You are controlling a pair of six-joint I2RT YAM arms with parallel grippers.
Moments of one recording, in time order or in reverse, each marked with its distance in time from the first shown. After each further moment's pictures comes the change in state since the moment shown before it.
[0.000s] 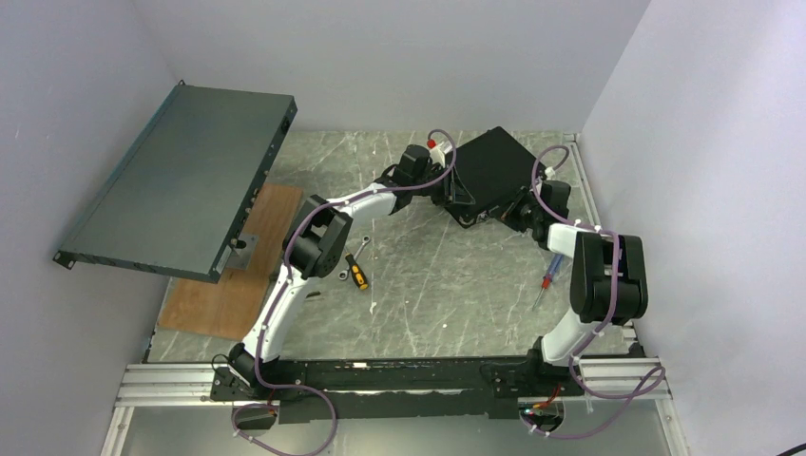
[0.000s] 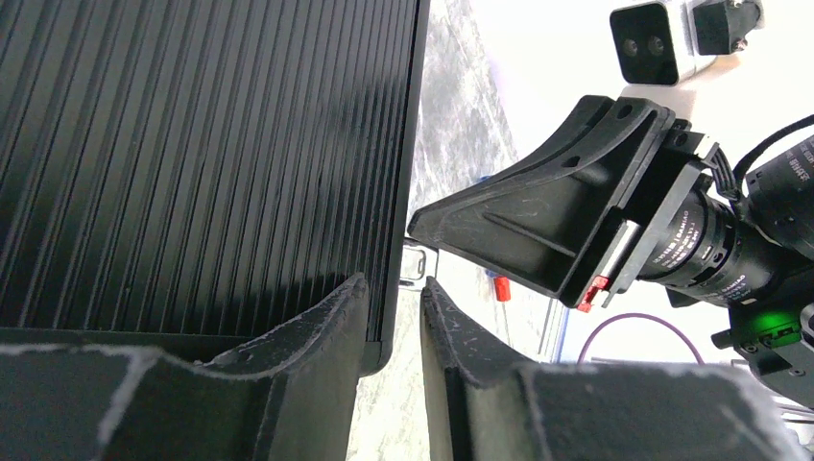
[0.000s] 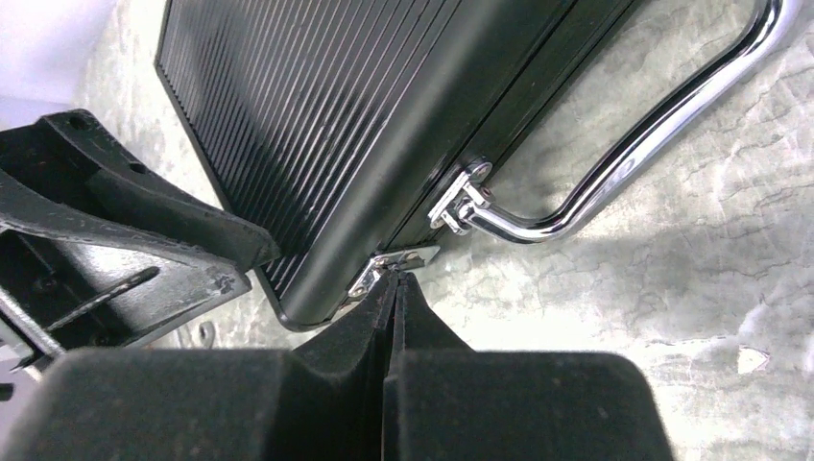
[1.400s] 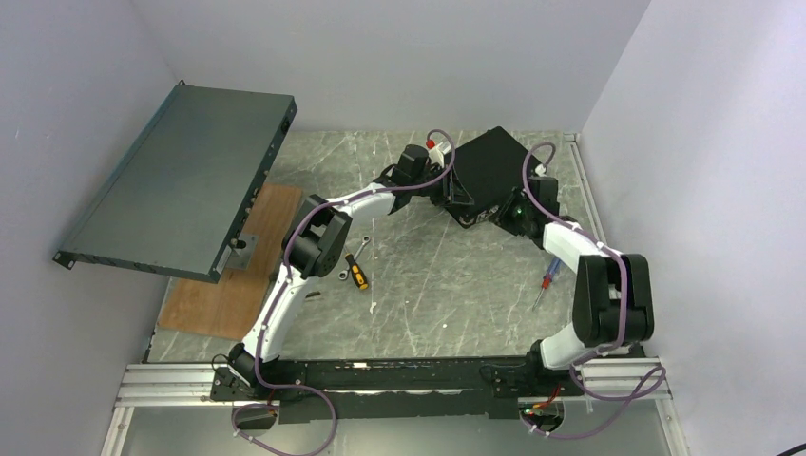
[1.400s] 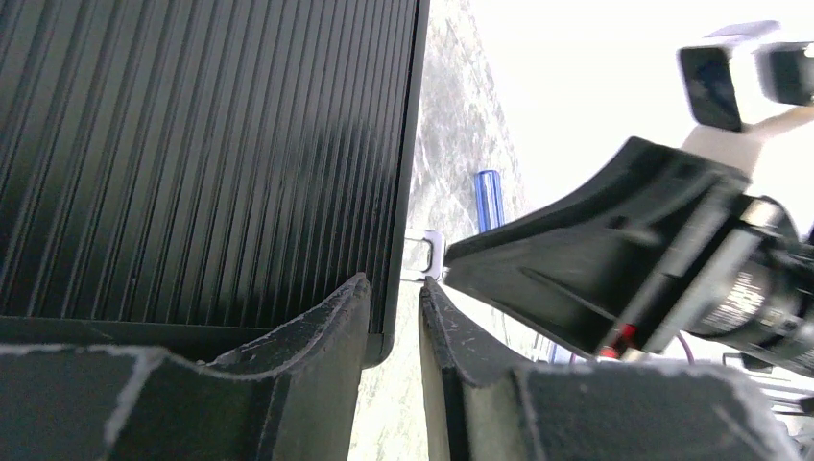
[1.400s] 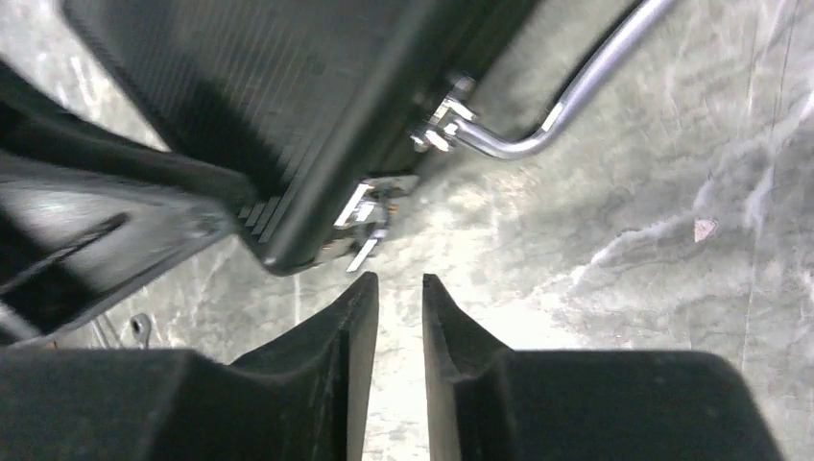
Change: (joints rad) left arm 0.005 -0.002 -0.008 0.003 0.018 -0.007; right arm 0.106 -0.109 0.034 -0.289 0.245 -0.063
